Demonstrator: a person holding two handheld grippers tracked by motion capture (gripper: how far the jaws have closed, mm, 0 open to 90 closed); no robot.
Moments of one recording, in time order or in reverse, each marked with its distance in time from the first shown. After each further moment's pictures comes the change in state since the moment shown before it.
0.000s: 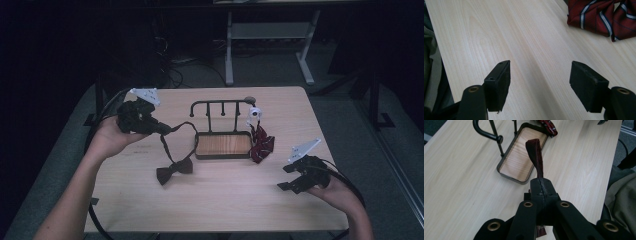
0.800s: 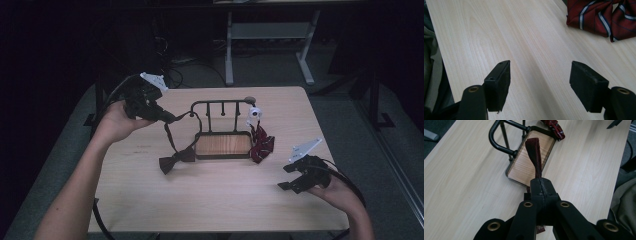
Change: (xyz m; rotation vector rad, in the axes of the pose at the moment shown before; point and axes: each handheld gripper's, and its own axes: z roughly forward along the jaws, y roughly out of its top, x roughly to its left) left arm 0.022 0.027 0.001 0.042 0.014 -0.016; right arm 0.000 0.000 -0.002 -0.004 0.007 0.010
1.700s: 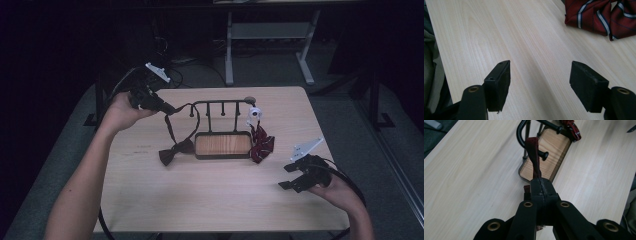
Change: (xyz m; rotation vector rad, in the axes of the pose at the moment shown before) left arm 0.037 0.005 0.016 0.038 0.013 -0.070; right arm -0.005 -0.003 0.001 -0.009 0.012 0.012
